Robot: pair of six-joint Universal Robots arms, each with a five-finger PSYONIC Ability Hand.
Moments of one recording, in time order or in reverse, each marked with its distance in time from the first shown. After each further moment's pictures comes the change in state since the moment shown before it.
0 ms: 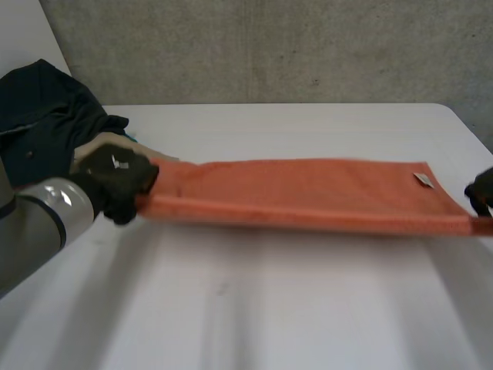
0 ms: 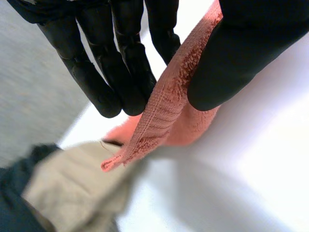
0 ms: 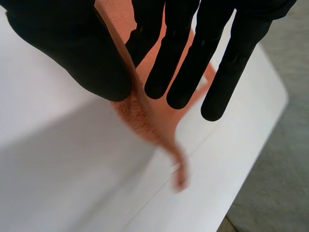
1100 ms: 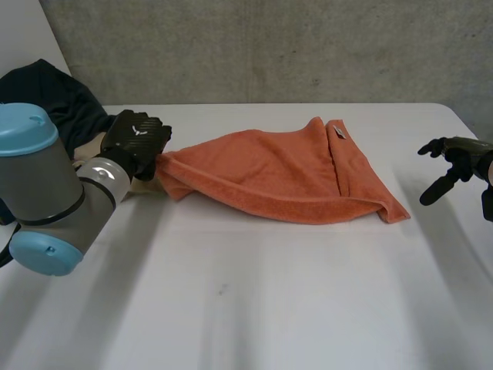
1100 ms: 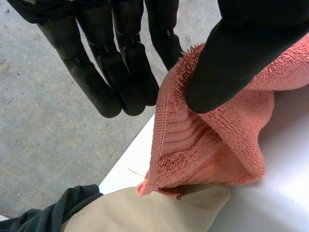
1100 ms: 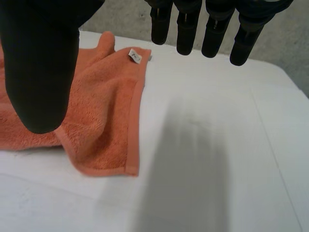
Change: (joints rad) left arm -0.001 -0.271 0.096 0.510 -0.002 -0.064; right arm 0.092 0.372 -0.290 -0.273 0.012 0.960; left_hand 0.000 0.000 0.000 0.000 0.000; right_hand -0.838 -0.886 -0.904 -0.908 -0.917
